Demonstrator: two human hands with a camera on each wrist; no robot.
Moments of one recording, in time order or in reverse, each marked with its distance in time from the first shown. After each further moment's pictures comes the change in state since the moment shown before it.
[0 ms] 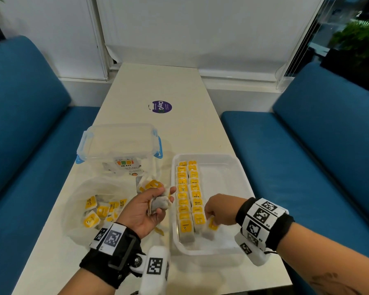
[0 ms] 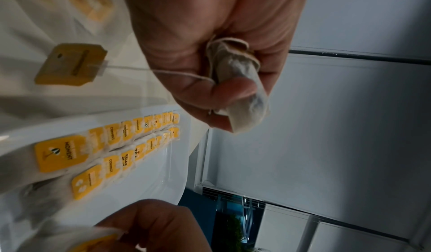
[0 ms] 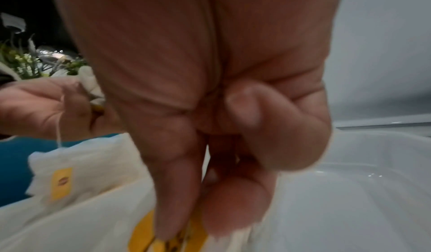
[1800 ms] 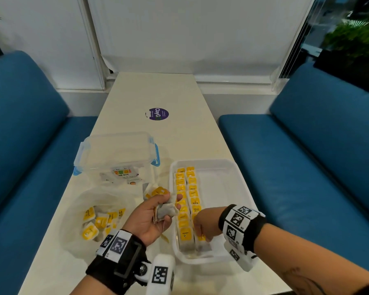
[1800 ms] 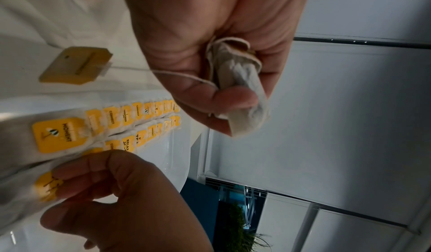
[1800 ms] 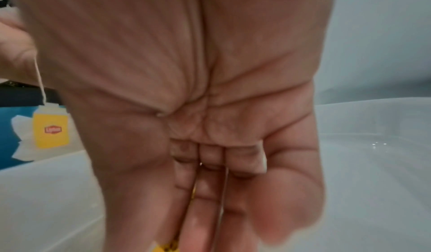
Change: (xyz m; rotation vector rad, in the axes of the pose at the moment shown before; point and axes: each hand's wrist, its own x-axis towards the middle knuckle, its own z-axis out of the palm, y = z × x) left_hand 0.007 -0.005 0.013 0.107 -0.080 -0.061; right_hand 0.017 -0.020 0.005 -0.139 -0.205 -0.104
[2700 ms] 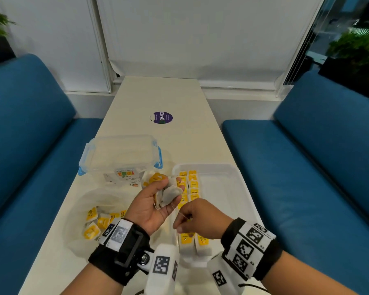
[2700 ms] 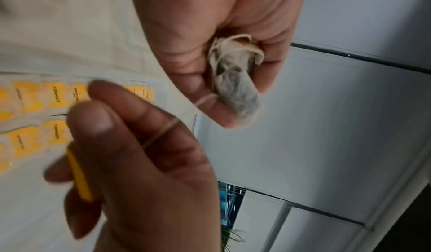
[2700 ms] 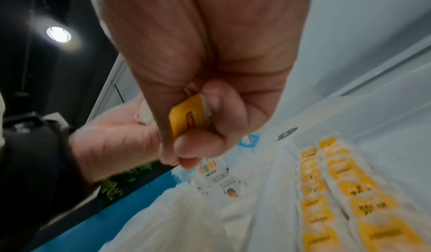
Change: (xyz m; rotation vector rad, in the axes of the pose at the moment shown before) left_hand -0.001 0.014 0.019 -0.146 -0.043 0.210; right_hand -0.027 -0.026 -0.010 0.869 0.529 -0.170
